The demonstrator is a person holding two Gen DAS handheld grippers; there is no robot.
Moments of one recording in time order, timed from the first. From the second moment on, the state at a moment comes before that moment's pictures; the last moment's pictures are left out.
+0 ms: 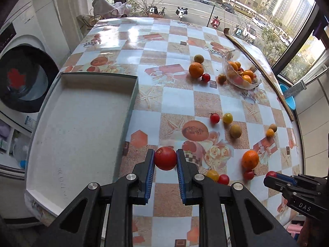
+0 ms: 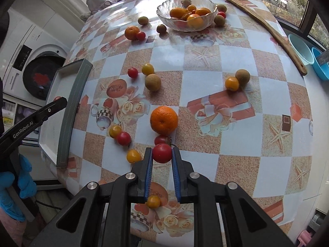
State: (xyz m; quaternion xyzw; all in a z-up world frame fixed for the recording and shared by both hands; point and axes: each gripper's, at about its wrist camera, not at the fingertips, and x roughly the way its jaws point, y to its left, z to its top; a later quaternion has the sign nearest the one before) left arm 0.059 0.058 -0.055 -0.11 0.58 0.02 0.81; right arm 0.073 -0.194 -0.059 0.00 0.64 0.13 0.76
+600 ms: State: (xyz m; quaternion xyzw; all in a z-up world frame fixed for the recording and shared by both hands) left arm 0.007 0.237 -0.125 -0.05 0.61 0.08 0.79; right arm 0.067 0.082 -0.119 -0.01 0.65 0.25 0.72
